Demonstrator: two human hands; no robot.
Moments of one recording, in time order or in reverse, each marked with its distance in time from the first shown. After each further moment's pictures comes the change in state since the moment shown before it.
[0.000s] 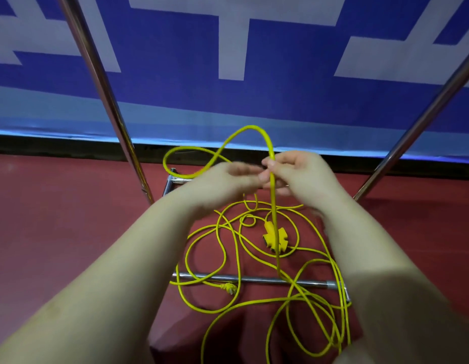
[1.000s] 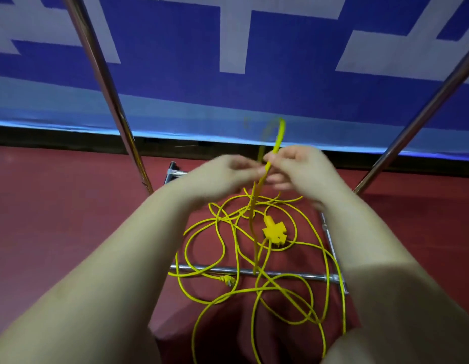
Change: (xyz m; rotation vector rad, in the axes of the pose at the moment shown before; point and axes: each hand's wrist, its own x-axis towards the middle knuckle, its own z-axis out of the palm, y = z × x) left_hand -0.005 0.004 -0.003 0.254 0.002 0.032; right_hand 0.001 0.003 -0.004 0.034 -0.043 0.027
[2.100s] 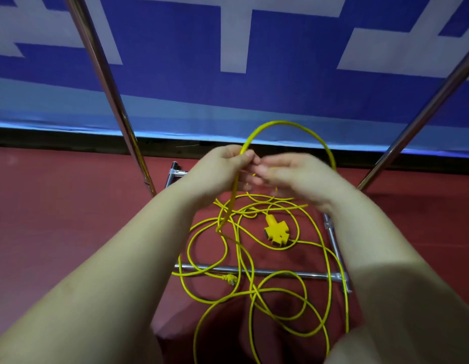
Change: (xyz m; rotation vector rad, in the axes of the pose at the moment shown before) left_hand 0.005 -0.003 0.003 -0.518 0.089 -0.026; right_hand -0.001 0.007 -0.003 -0.057 -0.171 0.092
